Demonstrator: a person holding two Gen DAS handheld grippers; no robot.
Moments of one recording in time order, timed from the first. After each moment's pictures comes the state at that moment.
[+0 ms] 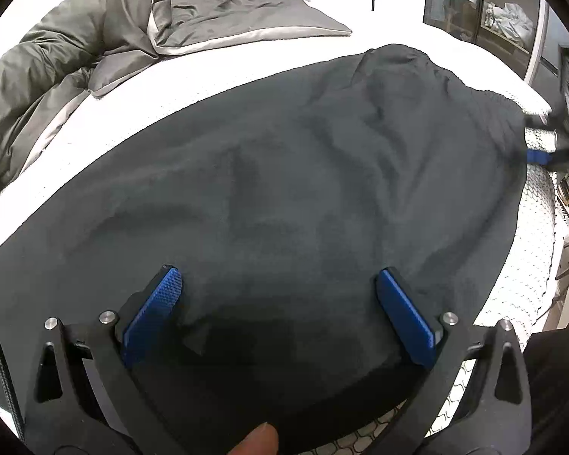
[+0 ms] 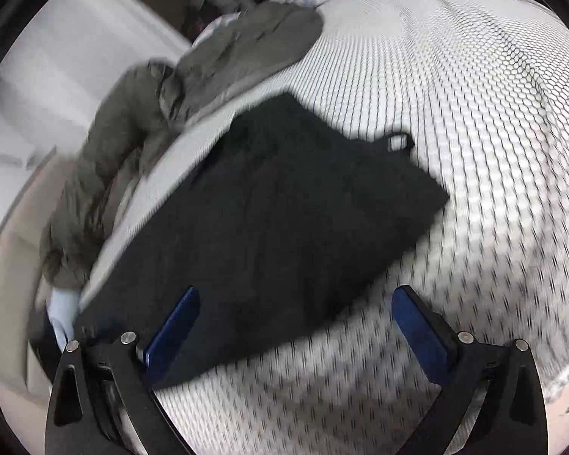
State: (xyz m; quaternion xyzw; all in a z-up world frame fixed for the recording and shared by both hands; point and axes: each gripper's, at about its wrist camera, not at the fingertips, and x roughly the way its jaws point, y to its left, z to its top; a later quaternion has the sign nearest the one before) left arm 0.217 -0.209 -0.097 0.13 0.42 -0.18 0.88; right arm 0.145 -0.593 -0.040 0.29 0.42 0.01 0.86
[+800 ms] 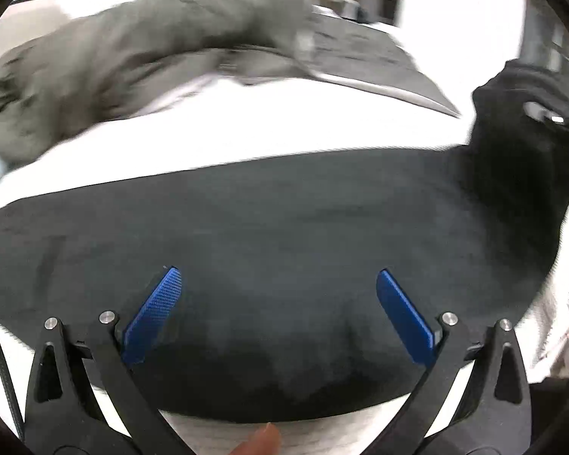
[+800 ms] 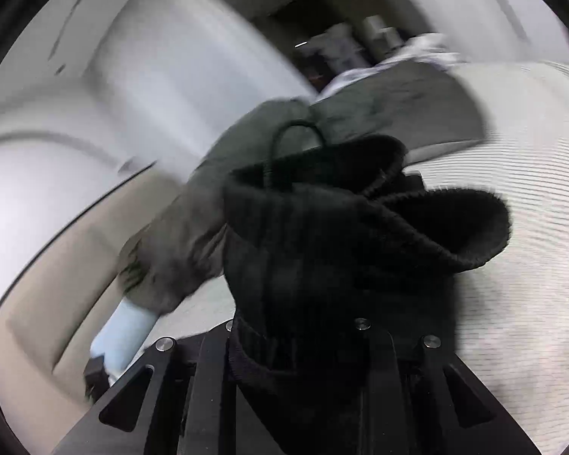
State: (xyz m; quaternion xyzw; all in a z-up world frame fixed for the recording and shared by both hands) left arm 0.196 -0.016 -0.052 0.00 0.37 -0.02 0.93; right arm 0.192 -0.403 0.047 0.25 0.27 0.20 0.91
